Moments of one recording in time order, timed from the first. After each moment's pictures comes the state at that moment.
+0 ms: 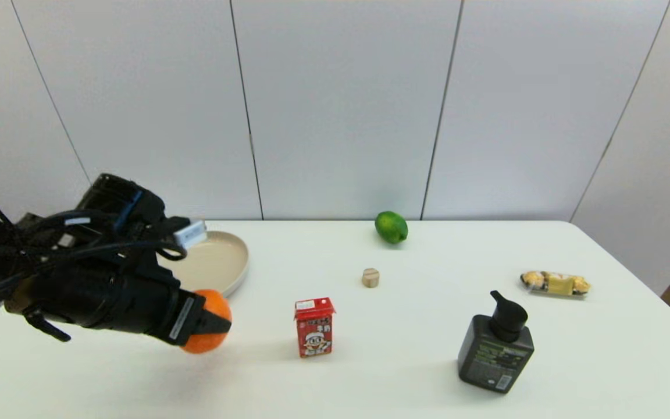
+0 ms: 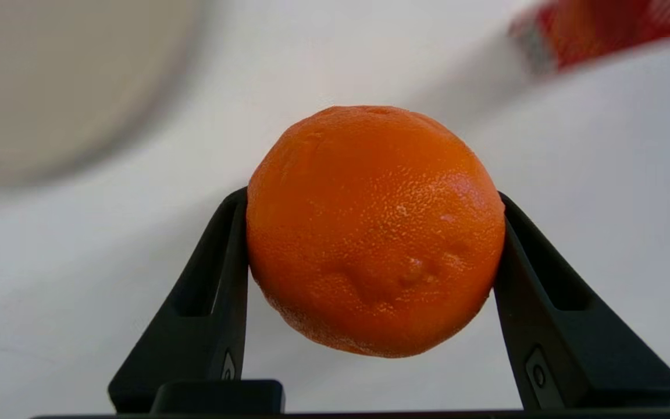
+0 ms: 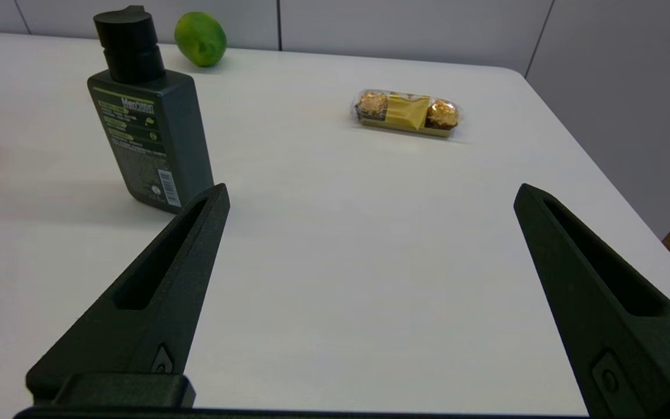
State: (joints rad) left arm -0.37 1.56 -0.95 0.34 -0.15 0.00; right arm 0.00 0.00 0.00 0.00 0.03 -0.06
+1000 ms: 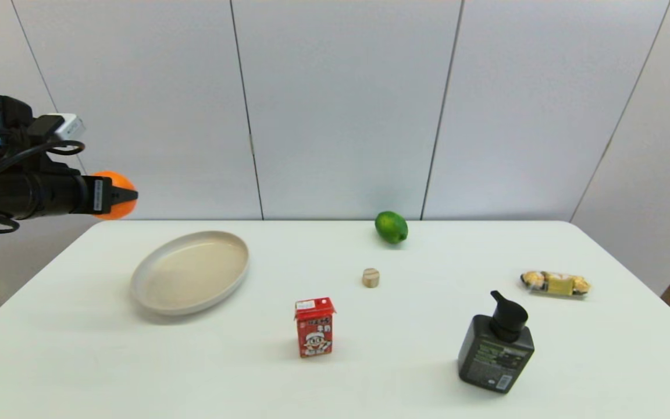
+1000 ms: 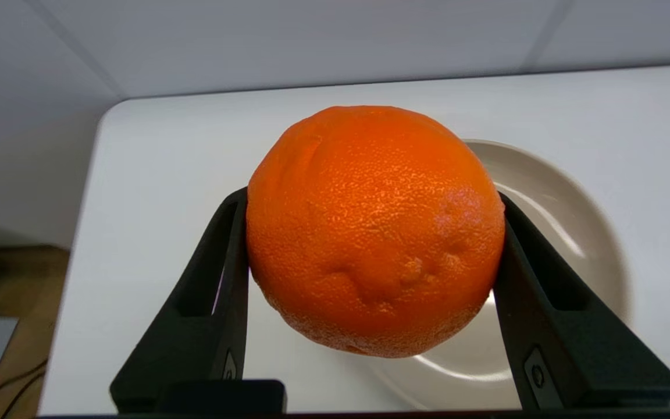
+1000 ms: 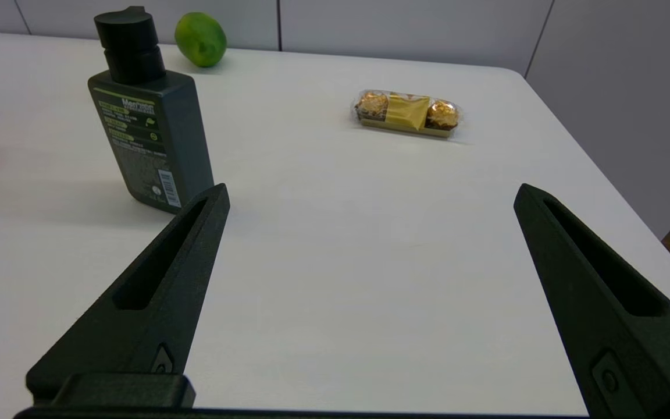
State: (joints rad) left arm 0.15 1.69 -1.17 -0.03 -0.12 0.15; right arm -0.01 0.00 0.00 0.00 0.03 -0.06
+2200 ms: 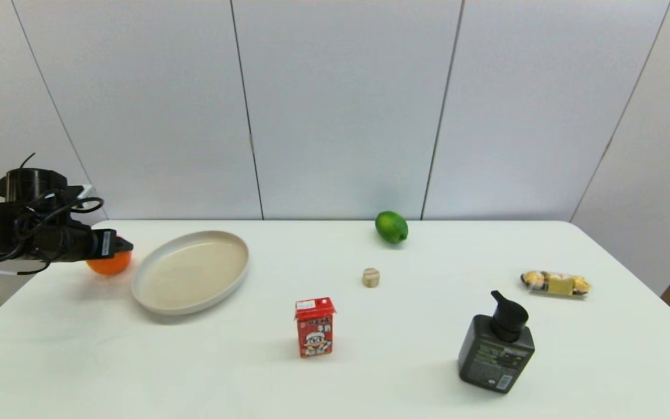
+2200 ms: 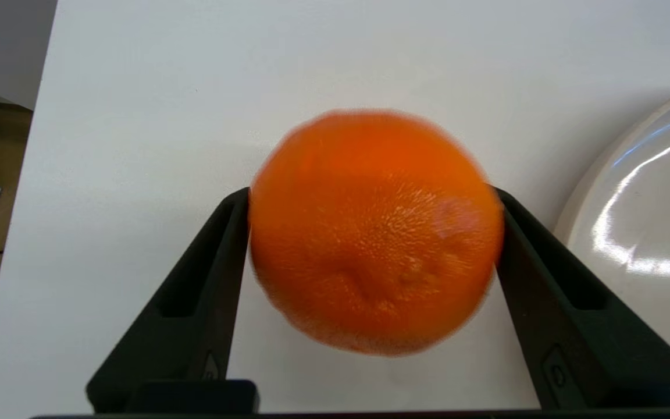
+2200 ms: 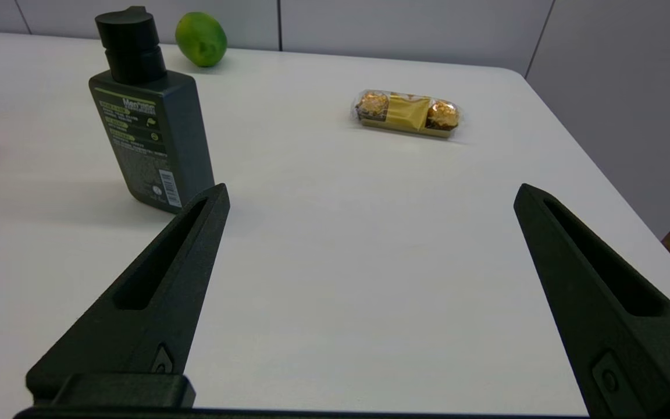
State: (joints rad) left arm 0.29 2.04 -1.20 -0.09 -0.12 0.16; right arm 0.00 0.00 0.00 0.00 0.03 -0.06
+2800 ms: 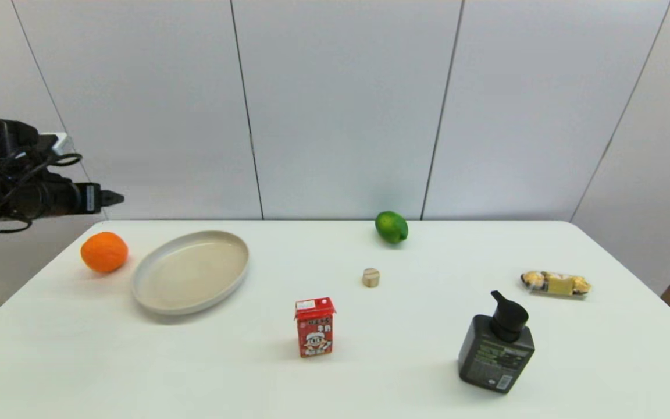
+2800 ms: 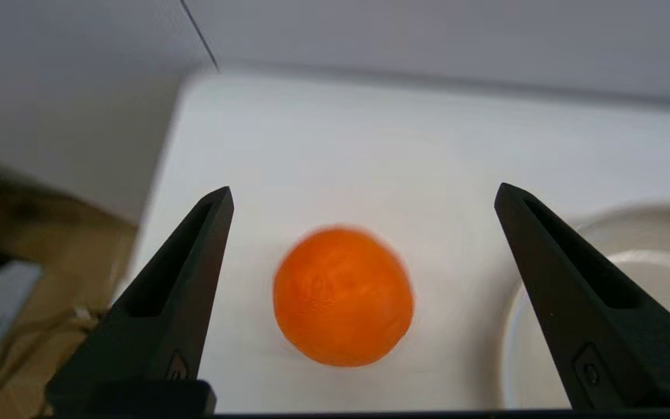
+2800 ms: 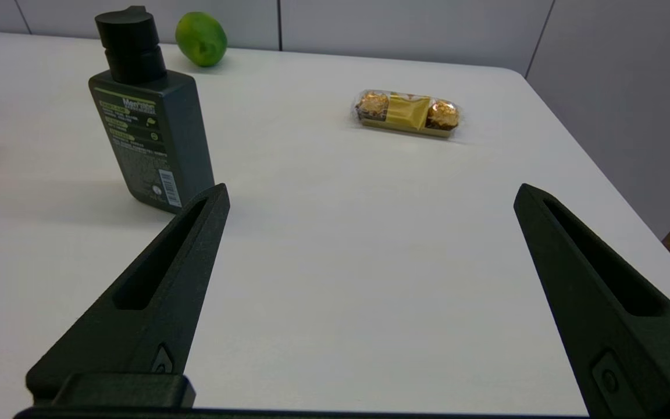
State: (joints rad) left arm 0.29 1.94 -1.34 -0.11 -0.13 0.15; right arm 0.00 0.00 0.00 0.00 0.03 -0.06
